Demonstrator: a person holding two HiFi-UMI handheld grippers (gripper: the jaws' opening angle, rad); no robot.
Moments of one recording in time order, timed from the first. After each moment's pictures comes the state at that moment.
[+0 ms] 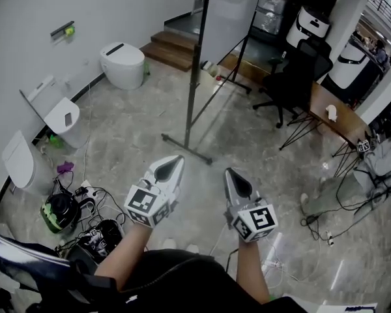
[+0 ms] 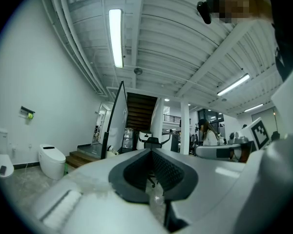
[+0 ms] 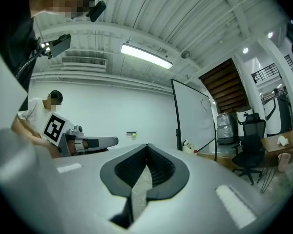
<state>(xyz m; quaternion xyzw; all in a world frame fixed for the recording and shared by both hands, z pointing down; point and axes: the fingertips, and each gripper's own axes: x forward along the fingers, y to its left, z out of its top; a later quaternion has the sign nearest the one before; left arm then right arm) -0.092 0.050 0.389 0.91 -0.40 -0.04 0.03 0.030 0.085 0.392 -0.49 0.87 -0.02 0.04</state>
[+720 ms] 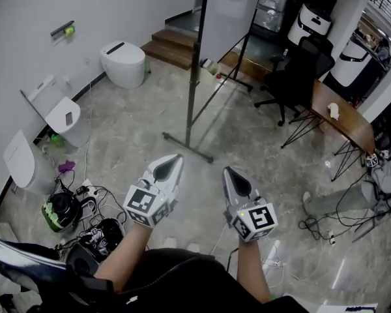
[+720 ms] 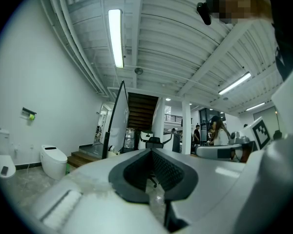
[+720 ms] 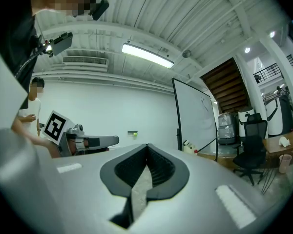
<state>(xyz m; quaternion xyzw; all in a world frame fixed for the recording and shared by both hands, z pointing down) -0.087 0.045 0.386 0.91 -0.42 -0.04 0.03 0.034 0.080 0.392 -0.49 0.87 -0.02 0.03</state>
